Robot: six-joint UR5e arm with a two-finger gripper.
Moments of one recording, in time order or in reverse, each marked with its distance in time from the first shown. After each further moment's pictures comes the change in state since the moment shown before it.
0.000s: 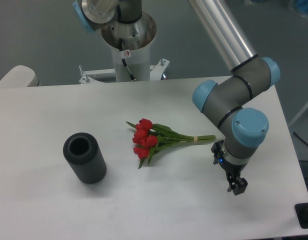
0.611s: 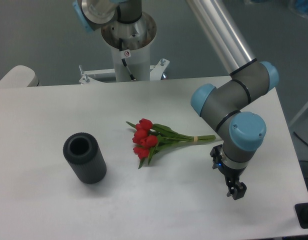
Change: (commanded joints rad) arm -0.021 -0.069 0.034 0.153 -0.003 -0.035
